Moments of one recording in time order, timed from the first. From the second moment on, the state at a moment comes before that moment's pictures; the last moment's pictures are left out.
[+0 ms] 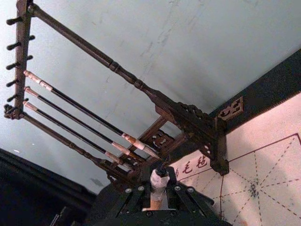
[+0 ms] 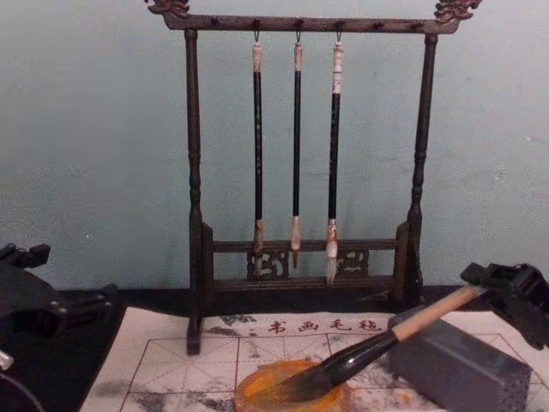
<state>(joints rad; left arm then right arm) -0.20 0.60 0.45 -1.41 -0.25 -0.12 0.03 0.33 0.32 -0.30 -1.08 1.26 0.18 0.47</state>
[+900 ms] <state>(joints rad) -0.20 0.60 0.45 -1.41 -0.25 -0.12 0.03 0.32 0.35 -0.31 -1.12 1.38 0.22 0.49</state>
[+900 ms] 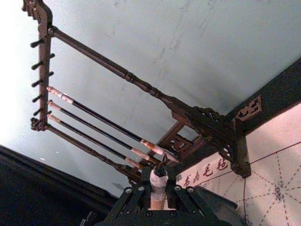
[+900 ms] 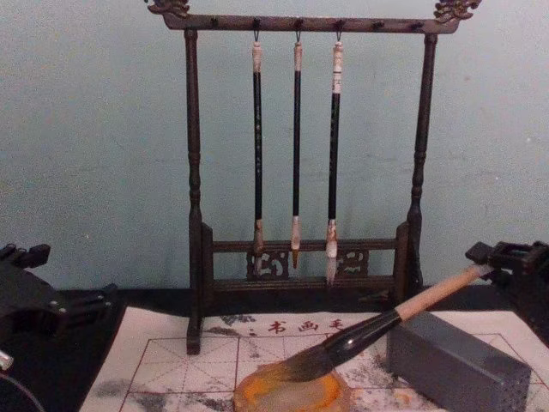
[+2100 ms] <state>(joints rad) -0.20 0.60 0.45 -1.41 -0.25 -0.12 0.03 0.23 0.54 -0.33 -1.31 1.47 0.23 0.48</state>
